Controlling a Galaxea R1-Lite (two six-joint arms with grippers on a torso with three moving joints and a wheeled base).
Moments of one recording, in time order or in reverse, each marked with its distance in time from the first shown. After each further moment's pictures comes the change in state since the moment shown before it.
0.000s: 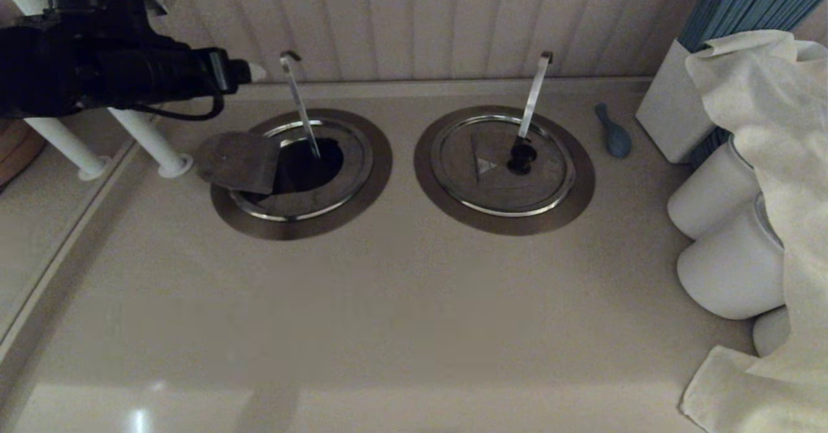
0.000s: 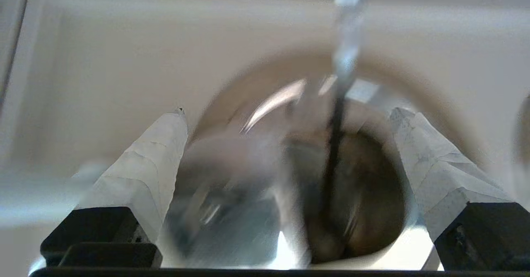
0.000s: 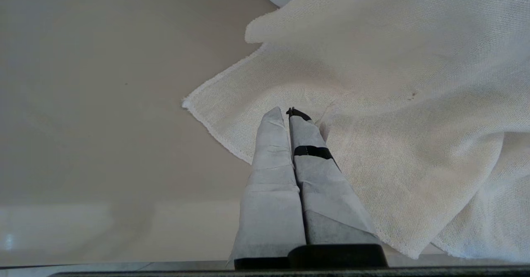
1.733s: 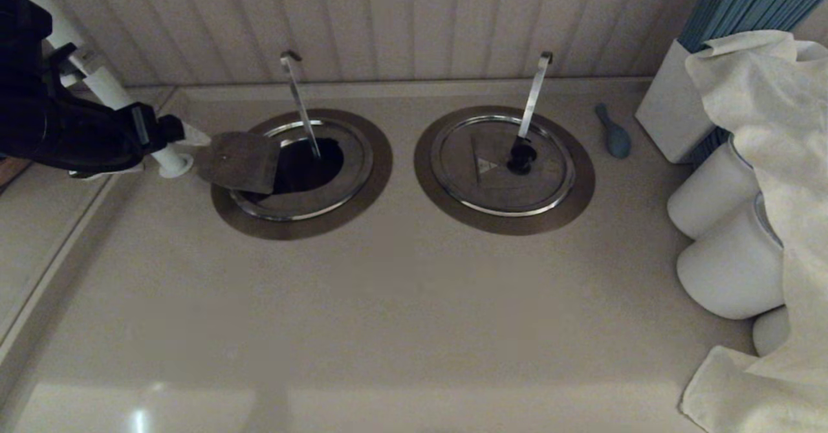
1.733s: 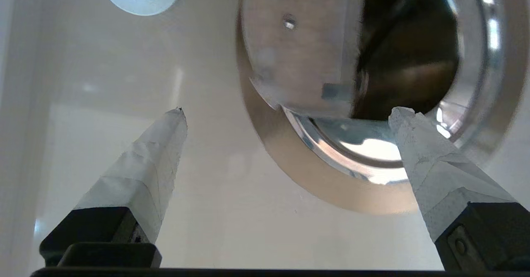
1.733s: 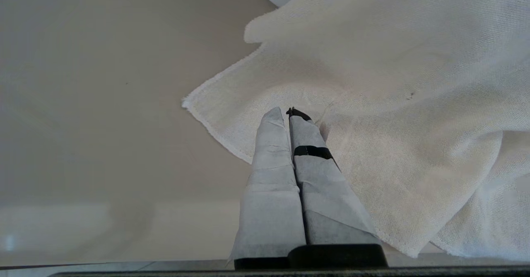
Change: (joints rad) left arm 0.178 -0.177 0.226 0.309 -0.167 -0.161; right arm 0.000 0.000 0.000 0.000 0.000 0.000
